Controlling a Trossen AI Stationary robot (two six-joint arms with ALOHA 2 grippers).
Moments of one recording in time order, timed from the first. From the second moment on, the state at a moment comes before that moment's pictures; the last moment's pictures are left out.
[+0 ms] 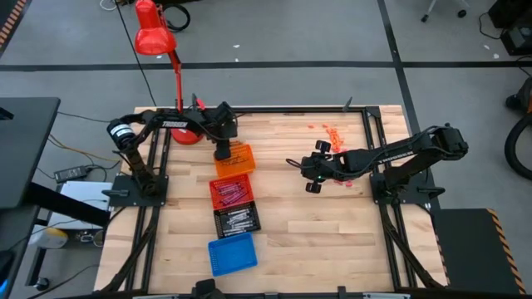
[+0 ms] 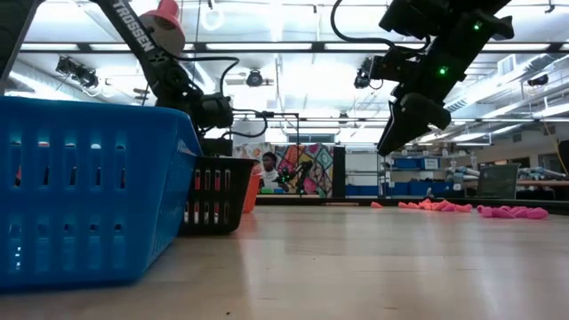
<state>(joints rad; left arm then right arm) 0.69 1.74 0.91 -0.37 0.08 0.47 0.06 1.37 0.78 -0.41 0.52 0.06</state>
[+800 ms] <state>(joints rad) 0.66 1.75 0.96 -0.45 0.05 0.48 0.06 1.37 0.78 -0.40 0.52 0.05</state>
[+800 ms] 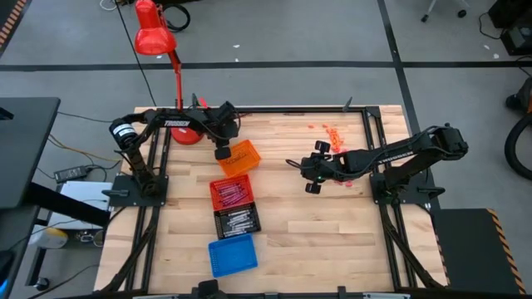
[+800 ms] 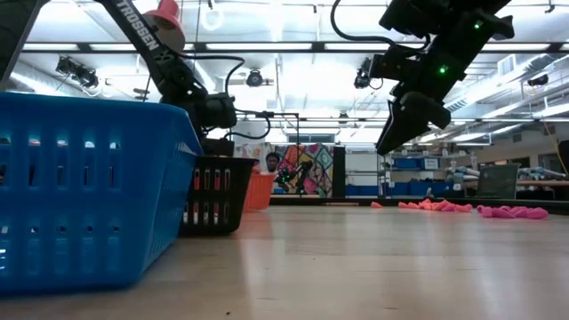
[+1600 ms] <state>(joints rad) 0.66 1.60 1.04 -0.57 0.04 0.48 0.06 1.37 0.78 -0.39 0.52 0.05</state>
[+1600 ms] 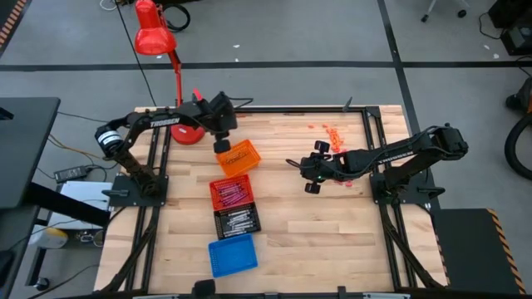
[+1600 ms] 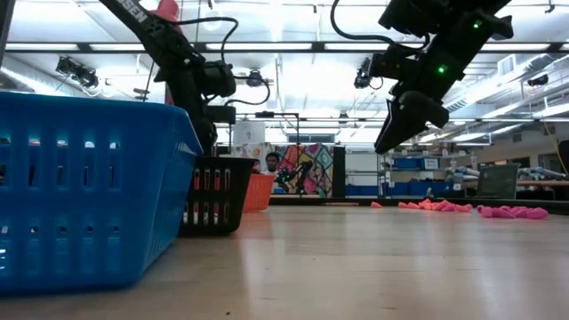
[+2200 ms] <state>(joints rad) 0.81 1.81 1.16 -0.39 -0.01 0.50 0.06 1.37 0.78 -0.26 0.45 -0.01</state>
